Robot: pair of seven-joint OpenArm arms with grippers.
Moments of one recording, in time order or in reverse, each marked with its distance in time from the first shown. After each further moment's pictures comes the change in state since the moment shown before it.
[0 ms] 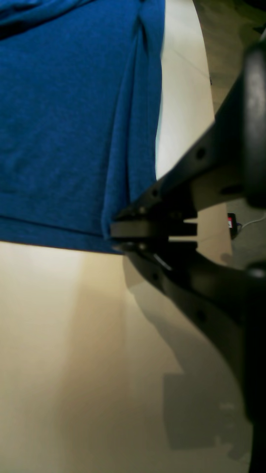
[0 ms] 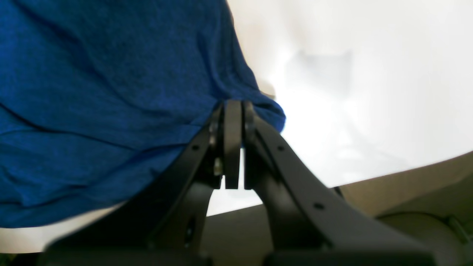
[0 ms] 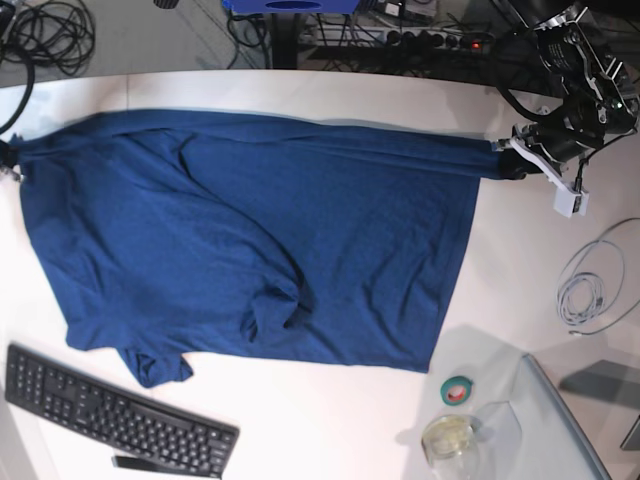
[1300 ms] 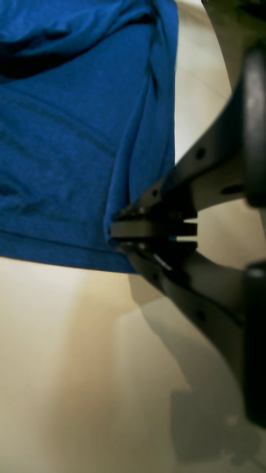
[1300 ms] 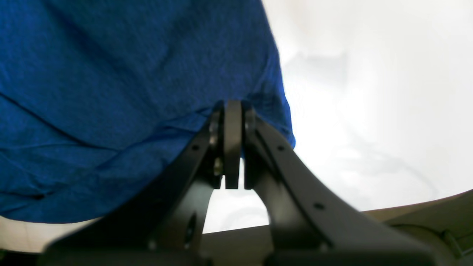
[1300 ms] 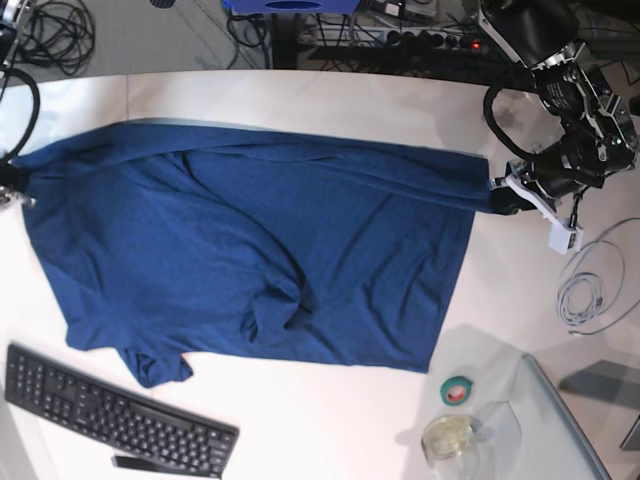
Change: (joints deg) left arm -9.0 0.9 -0.2 -4.0 0.3 0.0 4.5; right arm 5.5 -0.8 -3.0 -1.7 0.0 0.0 -0.9
